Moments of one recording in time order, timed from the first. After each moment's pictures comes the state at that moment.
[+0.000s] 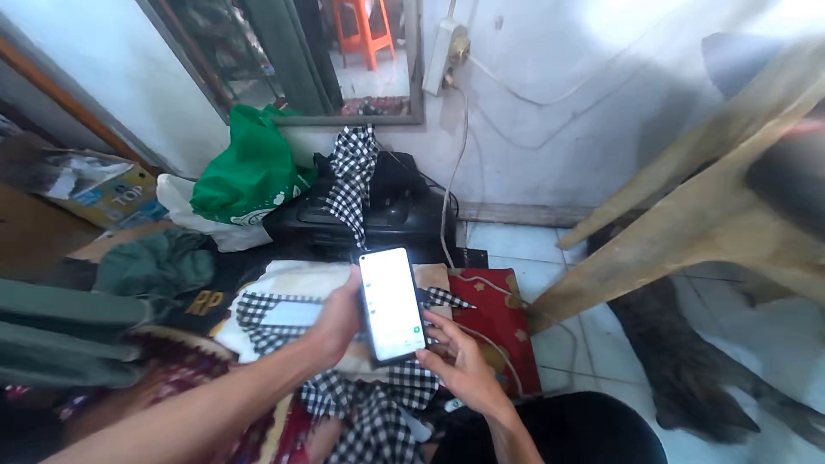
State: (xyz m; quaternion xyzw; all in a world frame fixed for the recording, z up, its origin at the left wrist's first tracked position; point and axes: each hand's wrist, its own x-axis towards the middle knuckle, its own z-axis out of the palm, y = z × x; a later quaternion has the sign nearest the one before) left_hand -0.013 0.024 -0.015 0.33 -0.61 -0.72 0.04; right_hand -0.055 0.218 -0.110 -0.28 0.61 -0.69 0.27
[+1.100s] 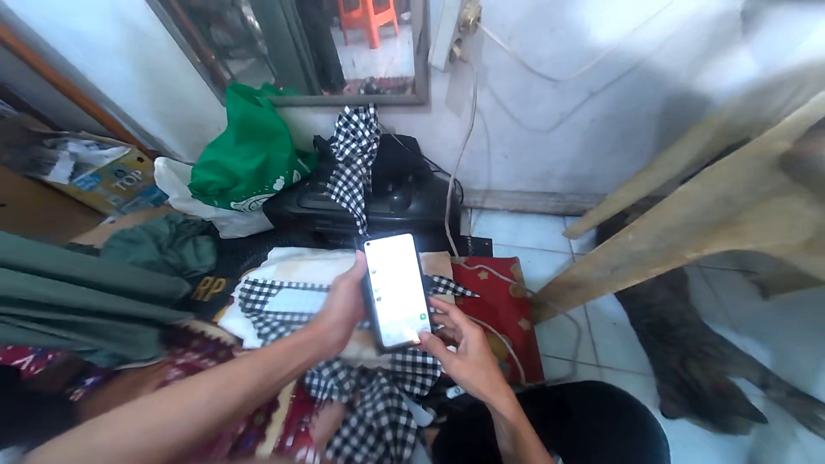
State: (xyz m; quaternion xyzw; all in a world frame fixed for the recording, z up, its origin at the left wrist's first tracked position) left_hand -0.014 0.026 -0.019 0.32 -0.63 -0.71 0.04; right_hand -0.058 0.214 -0.118 -0.28 0.64 -0.68 0.21
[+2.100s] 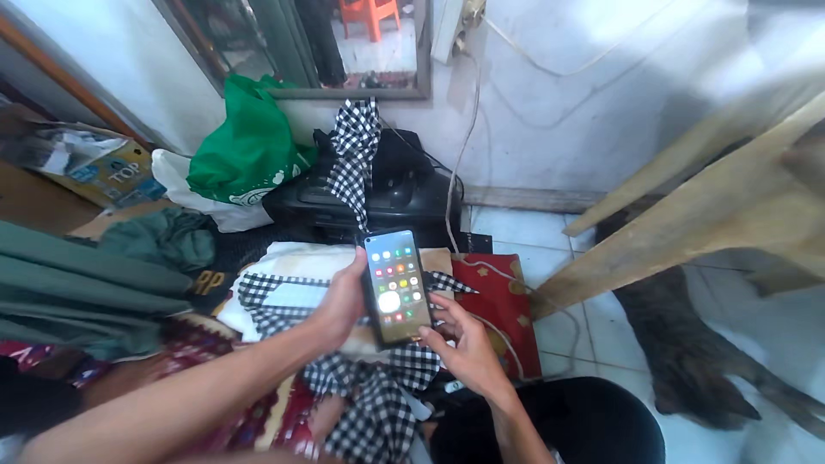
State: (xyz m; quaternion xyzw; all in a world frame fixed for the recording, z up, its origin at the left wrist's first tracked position) left_hand -0.012 0.025 -0.022 0.32 -0.63 -0.71 0.04; right_hand -0.059 0.214 -0.120 -0.29 0.64 -0.68 0.21
